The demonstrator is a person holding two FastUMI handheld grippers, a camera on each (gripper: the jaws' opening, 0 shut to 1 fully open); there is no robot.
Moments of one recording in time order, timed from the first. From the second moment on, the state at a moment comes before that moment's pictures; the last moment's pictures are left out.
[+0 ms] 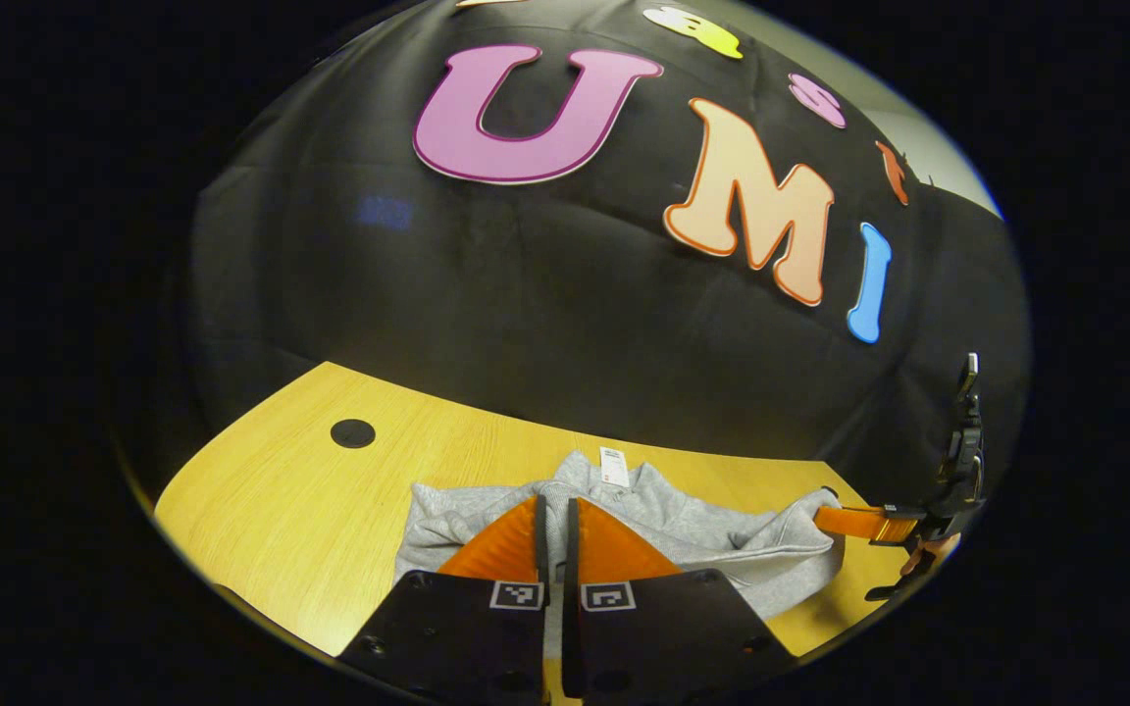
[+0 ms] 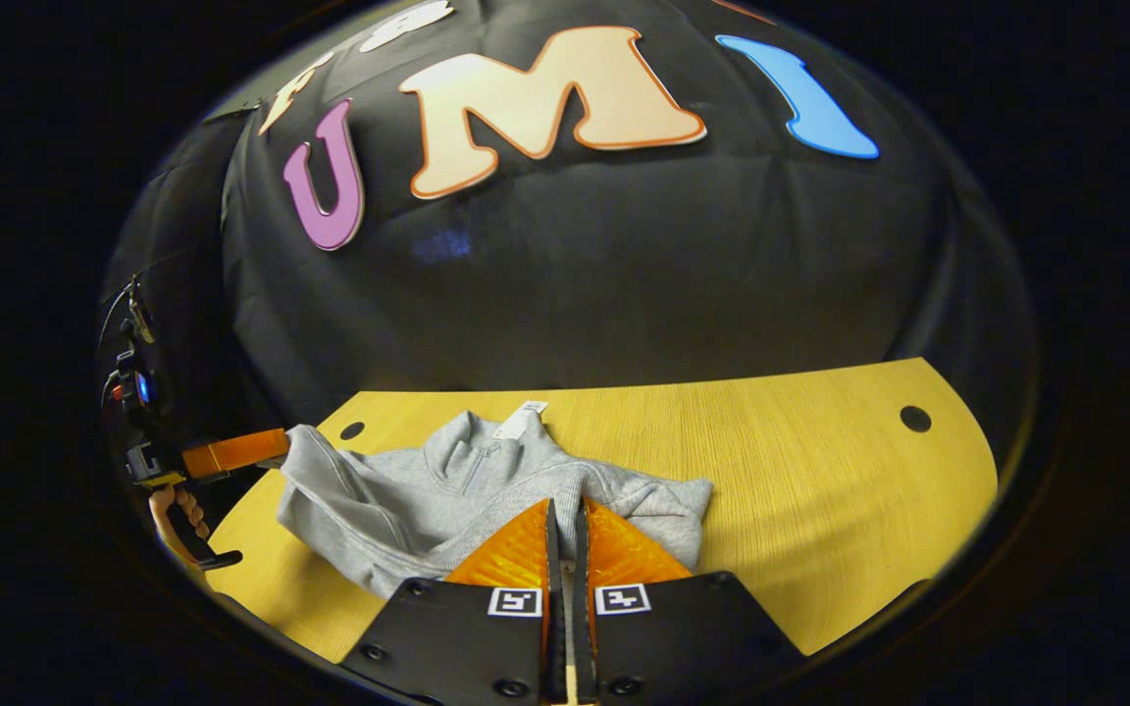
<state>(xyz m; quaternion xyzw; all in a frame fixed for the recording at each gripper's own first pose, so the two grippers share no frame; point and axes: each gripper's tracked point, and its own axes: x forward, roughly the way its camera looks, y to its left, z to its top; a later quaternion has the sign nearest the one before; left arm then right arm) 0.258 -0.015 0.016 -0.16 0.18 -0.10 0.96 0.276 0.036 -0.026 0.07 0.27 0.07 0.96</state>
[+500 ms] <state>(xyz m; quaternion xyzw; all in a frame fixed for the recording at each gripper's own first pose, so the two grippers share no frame) 0.314 0.008 0.021 -0.11 0.14 -0.02 0.98 0.300 0.008 -0.038 0.11 0.25 0.01 0.96</state>
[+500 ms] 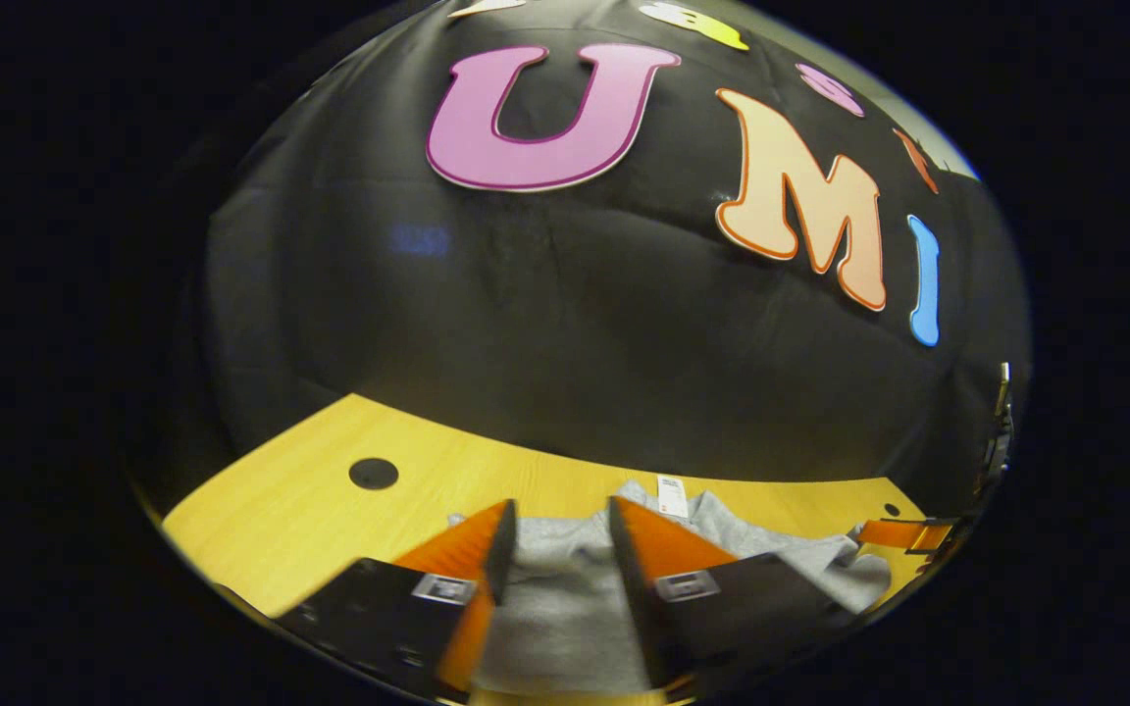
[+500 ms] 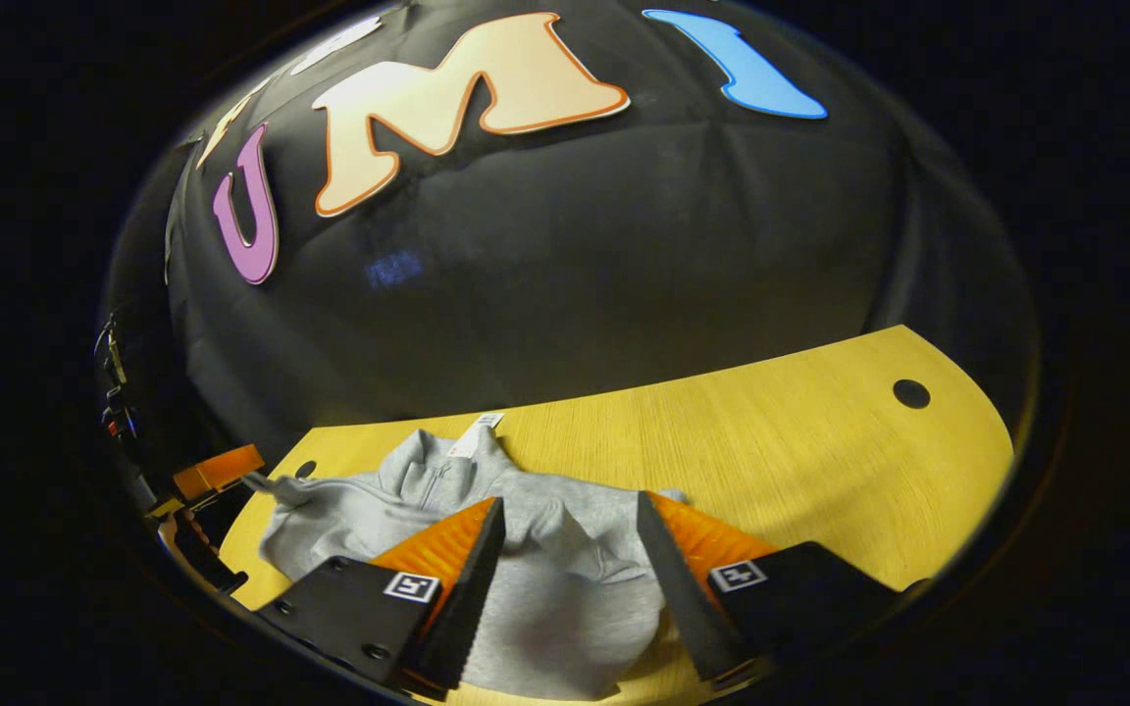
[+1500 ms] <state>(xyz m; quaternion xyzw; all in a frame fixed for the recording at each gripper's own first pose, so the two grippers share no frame) 0.124 0.042 0.137 -0.05 -0.04 -0.04 1.00 0.096 0.021 0.135 0.00 -0.06 0.06 1.00</state>
